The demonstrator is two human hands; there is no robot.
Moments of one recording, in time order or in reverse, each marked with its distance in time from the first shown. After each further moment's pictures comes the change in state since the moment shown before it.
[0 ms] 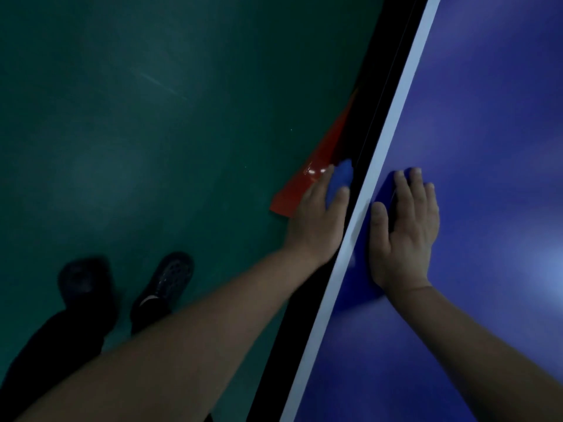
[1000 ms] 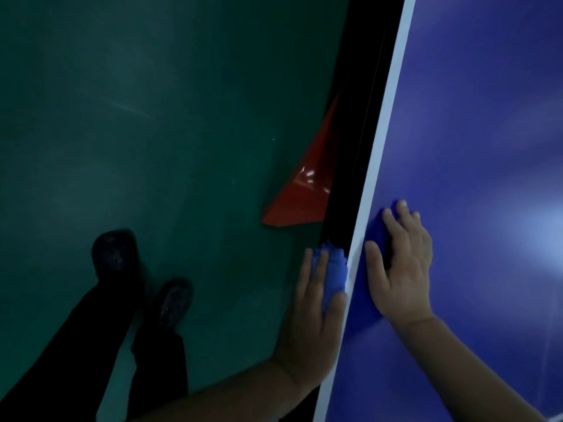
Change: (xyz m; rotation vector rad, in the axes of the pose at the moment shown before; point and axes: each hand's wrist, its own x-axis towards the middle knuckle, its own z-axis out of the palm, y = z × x) left_hand -0.079 -0.012 -0.017 0.052 -0.206 0.067; right_hand 0.003 -0.007 -0.010 0.039 -0.007 0.010
